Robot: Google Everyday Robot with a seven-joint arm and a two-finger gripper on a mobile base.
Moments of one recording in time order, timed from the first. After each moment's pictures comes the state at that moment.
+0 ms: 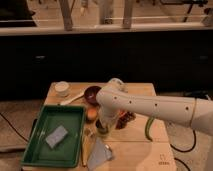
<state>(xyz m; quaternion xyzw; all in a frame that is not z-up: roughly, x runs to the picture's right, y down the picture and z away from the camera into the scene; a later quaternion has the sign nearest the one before) 0.015 0.196 0.736 -0.31 -0.21 -0.44 0.82</state>
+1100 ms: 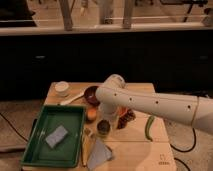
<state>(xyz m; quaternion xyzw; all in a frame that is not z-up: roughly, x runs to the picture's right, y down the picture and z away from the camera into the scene) 0.012 0.177 0.721 -0.29 -0.21 -0.46 0.81</state>
